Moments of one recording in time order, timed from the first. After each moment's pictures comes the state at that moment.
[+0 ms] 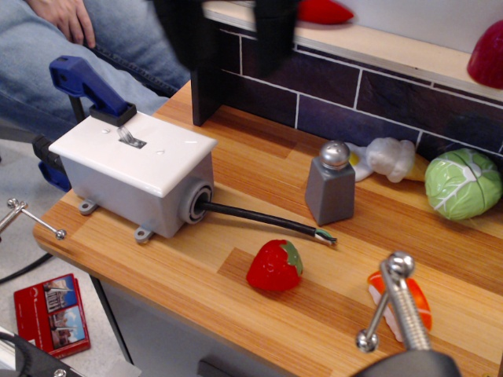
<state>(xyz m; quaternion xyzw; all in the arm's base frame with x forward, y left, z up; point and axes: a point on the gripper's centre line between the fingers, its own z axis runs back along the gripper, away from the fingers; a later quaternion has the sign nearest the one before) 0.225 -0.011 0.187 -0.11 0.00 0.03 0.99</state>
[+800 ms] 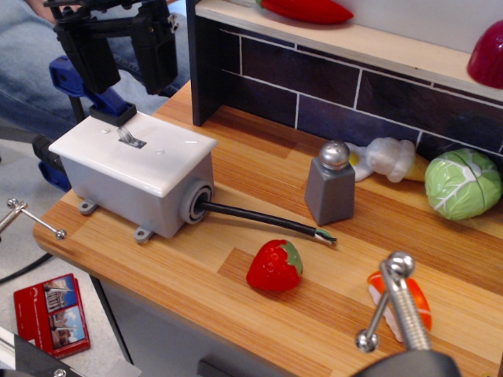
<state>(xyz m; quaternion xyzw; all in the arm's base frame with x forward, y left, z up) 0.236 0.072 0.141 -0.13 0.04 0.06 0.99</state>
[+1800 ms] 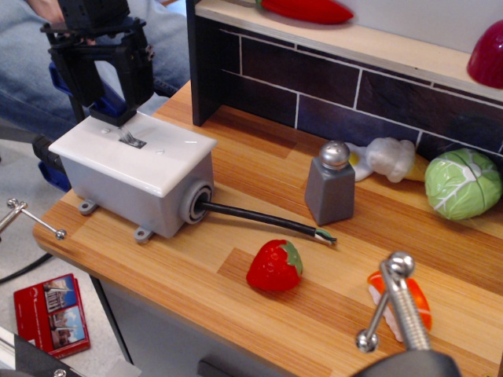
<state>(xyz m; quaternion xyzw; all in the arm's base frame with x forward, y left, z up) 0.261 0.120 0.097 -0.10 0.04 0.06 0.99</state>
